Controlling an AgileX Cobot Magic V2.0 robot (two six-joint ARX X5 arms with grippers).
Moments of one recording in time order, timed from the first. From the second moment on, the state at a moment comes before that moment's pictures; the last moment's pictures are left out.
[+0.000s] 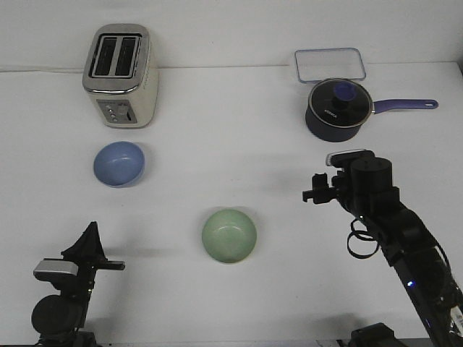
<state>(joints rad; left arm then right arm) -0.09 0.01 0.03 0.20 -0.03 -0.07 0.21 1.09 1.08 -0.63 0.00 0.12</state>
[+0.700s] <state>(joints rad) -0.09 0.01 0.03 0.20 -0.03 -0.07 0.17 0.94 0.43 0.05 -0.03 0.06</state>
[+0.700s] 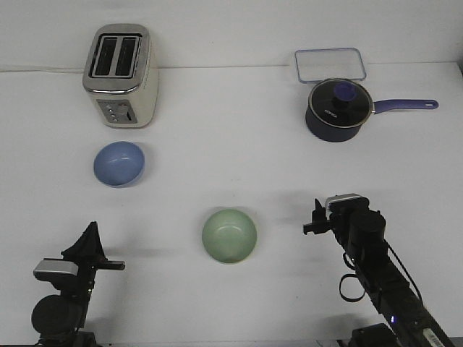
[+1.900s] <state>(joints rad) -0.09 0.53 0.82 -0.35 -0.03 -0.12 0.17 0.94 0.43 0.11 -0.03 0.05</state>
